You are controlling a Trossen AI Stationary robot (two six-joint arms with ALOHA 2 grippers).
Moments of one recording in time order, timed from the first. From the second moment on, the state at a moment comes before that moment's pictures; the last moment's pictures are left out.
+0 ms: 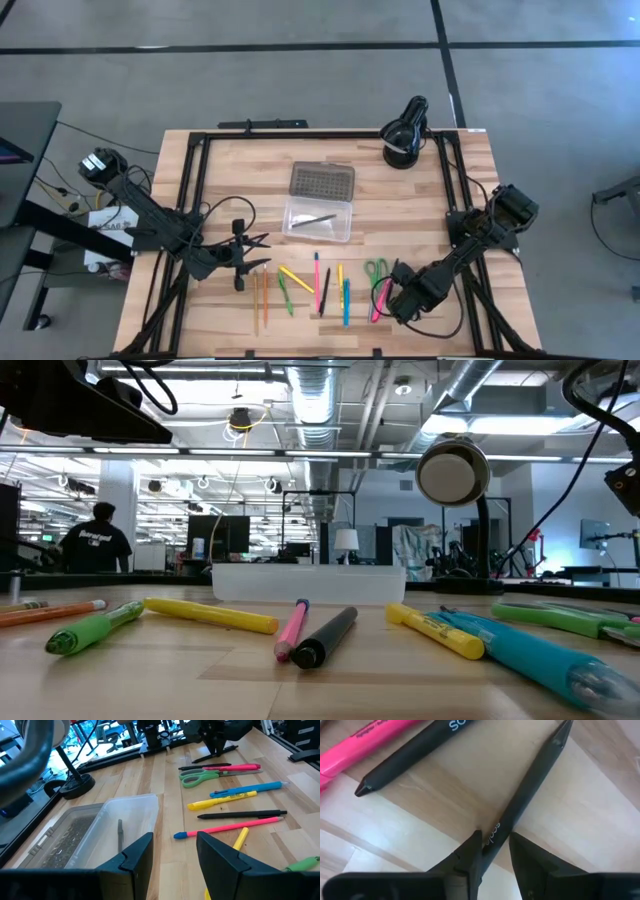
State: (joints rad) left arm -0.71 1.11 0.38 0.29 -0.80 -0.06; right arm 0.78 1.79 0.97 -0.80 -0.17 1.61
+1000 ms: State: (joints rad) left arm -0.71 1.11 0.38 0.29 -0.80 -0.06; right arm 0.79 1.80 1.02 -0.96 -0.12 1.60
